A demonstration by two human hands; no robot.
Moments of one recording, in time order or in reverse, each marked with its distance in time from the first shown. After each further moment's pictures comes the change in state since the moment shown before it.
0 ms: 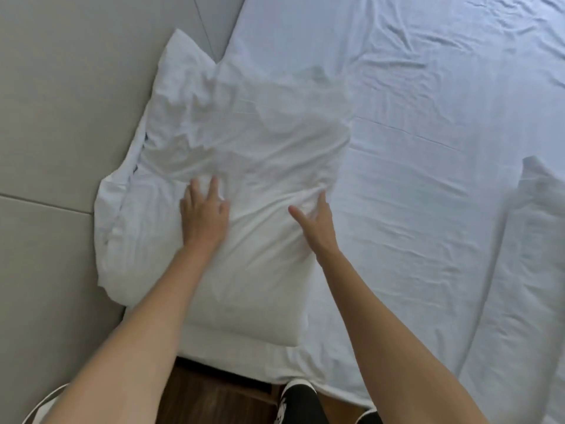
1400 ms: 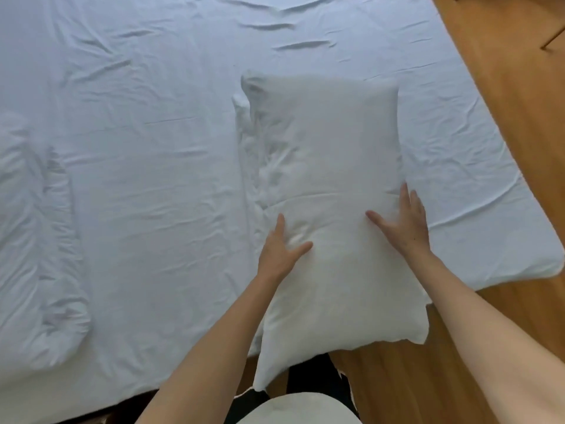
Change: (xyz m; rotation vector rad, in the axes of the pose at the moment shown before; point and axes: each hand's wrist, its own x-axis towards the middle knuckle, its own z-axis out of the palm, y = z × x) left_hand -0.438 0.580 0.279 -0.354 -0.729 0.305; right_hand -0.219 0.382 -0.714 -0.418 0.592 0.244
